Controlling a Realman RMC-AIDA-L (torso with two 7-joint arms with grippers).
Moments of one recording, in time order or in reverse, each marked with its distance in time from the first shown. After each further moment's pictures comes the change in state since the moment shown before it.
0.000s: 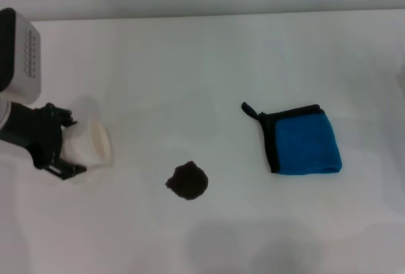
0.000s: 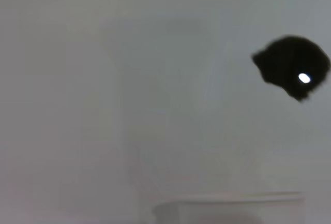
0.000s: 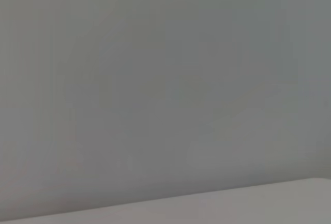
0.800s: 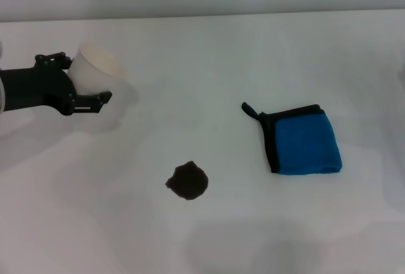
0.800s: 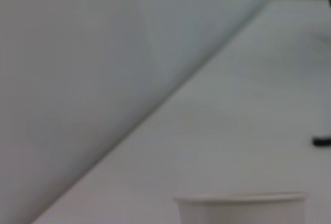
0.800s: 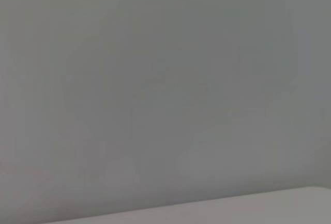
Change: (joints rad) left arm 0.194 -0.036 -0.043 0.010 -0.535 0.282 0.009; right arm 0.001 0.000 0.000 -0.013 0.003 0.001 0.000
